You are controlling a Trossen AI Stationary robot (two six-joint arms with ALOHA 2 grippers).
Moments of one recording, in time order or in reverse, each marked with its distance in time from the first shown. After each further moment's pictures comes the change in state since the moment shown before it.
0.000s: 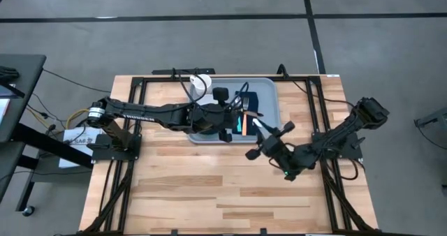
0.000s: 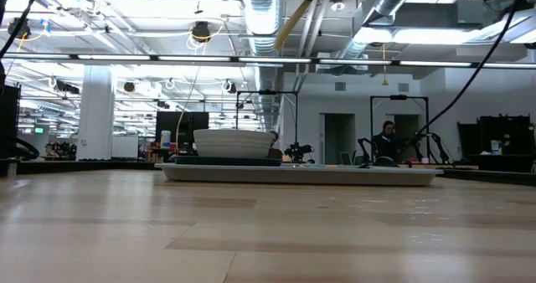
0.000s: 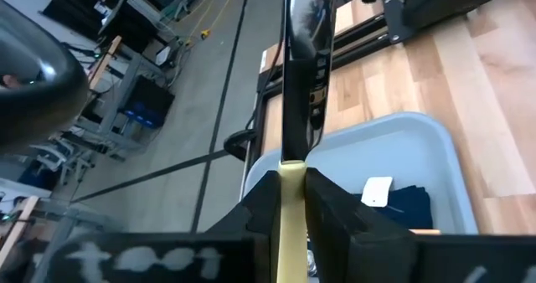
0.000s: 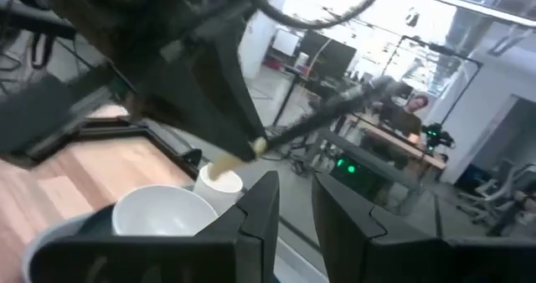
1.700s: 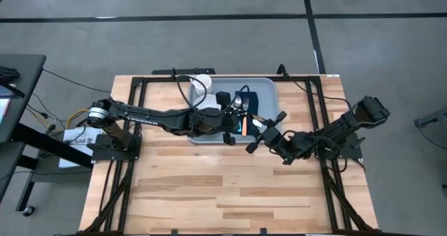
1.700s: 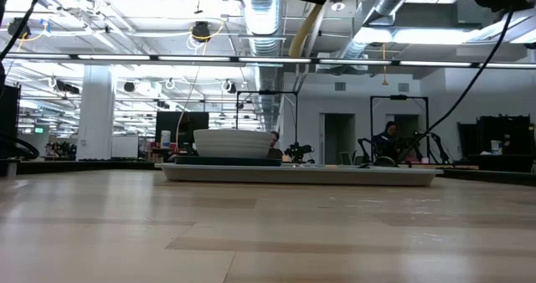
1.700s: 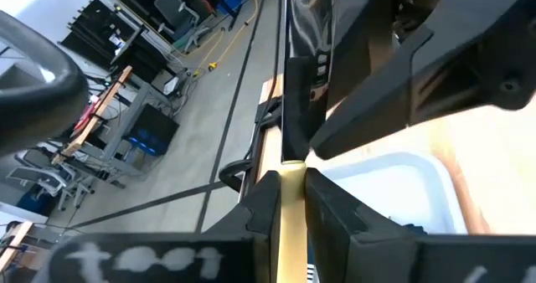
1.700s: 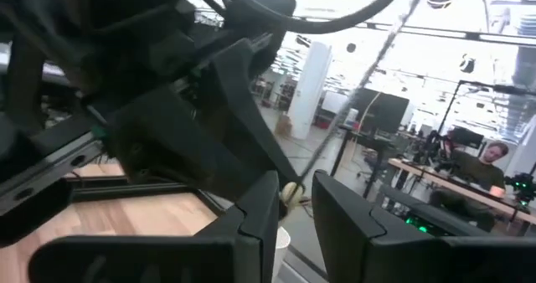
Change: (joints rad) left arm 0.000 0.002 -0.140 0.277 0.028 0.045; right arm -0.178 -0.022 -0.245 0.296 -0.422 0.058
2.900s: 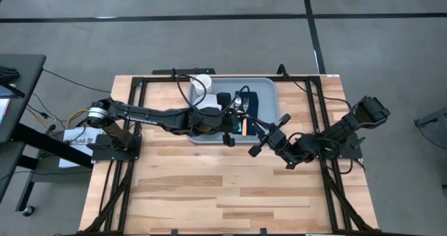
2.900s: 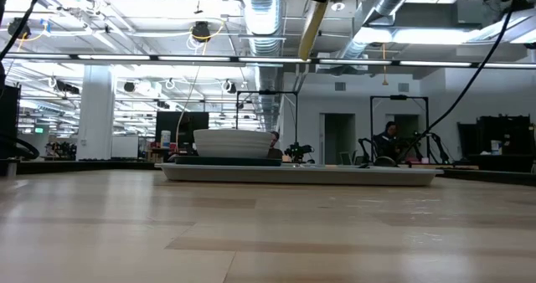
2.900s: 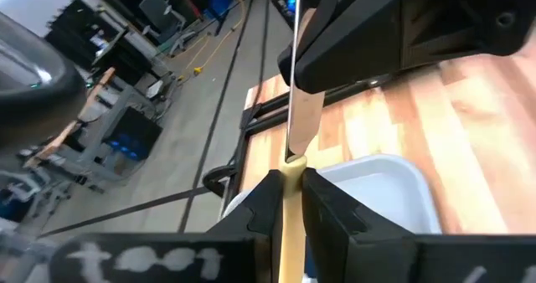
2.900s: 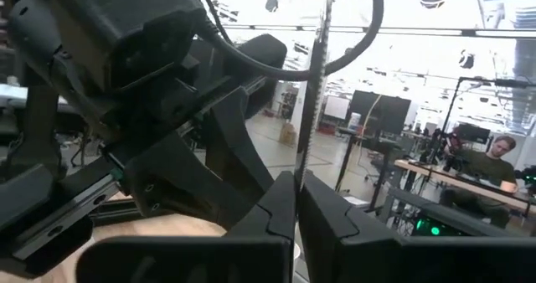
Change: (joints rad) left arm 0.002 -0.004 0.003 -0.027 0.053 -0.043; right arm 0.071 0.001 0.023 0.116 0.042 -0.067
